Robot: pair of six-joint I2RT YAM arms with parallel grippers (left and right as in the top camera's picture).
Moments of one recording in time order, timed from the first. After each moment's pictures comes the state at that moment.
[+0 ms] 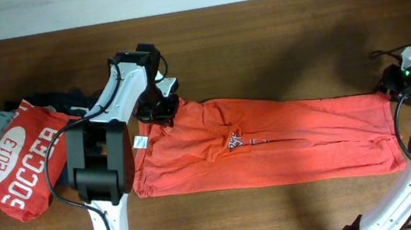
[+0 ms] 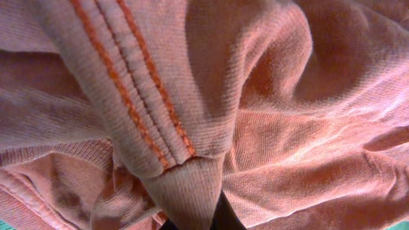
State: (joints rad) left arm -0.24 2.29 1.83 -1.23 0.25 0.05; right arm -0.61 2.16 1.63 -0.97 -0.23 -0.08
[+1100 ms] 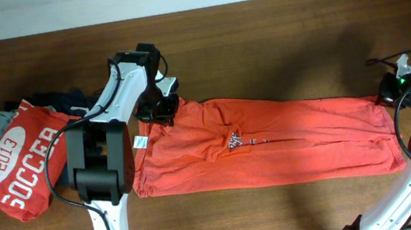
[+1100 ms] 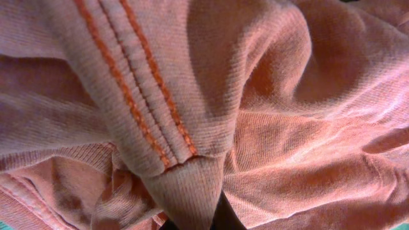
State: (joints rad) left arm -0.24 2.29 1.83 -1.22 0.25 0.05; right arm -0.61 2.15 1.54 -0.90 -0.22 -0.07
